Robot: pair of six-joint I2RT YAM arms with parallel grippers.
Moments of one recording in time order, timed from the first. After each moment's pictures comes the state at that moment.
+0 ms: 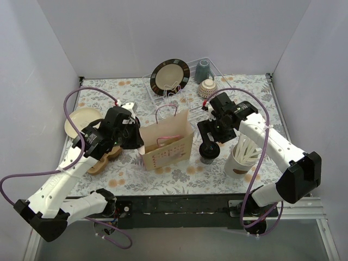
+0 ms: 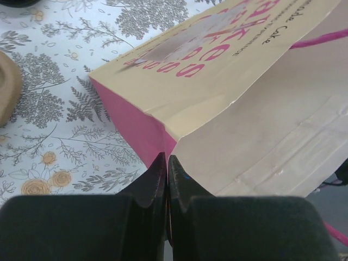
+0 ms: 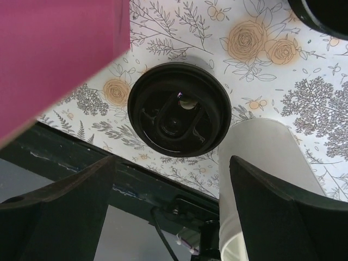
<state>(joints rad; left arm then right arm) -0.62 1.03 1.24 -1.03 -0.05 -0.57 0.58 1.44 1.36 -1.14 -0.13 0.14</state>
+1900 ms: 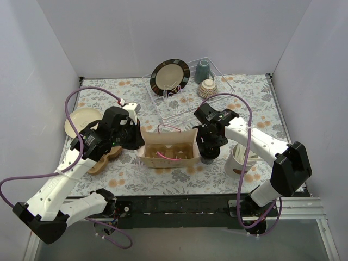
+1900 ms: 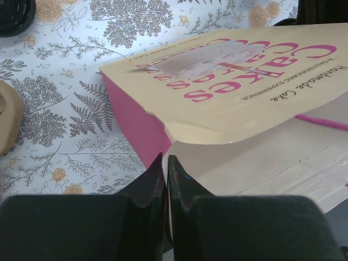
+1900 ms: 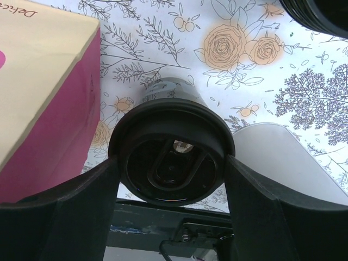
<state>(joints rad) -0.61 1.00 1.22 -0.98 0.04 -0.42 0.72 1.53 1.24 -1.01 0.14 0.39</state>
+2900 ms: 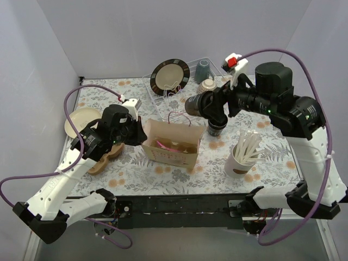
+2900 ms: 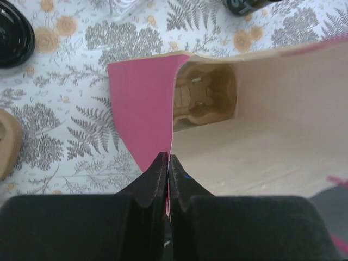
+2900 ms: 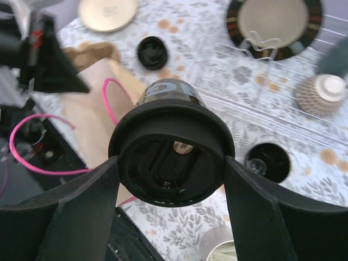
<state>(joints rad) -0.61 1.01 1.22 -0.92 0.04 -0.42 0.65 1.35 2.08 -1.18 -0.16 0.01</state>
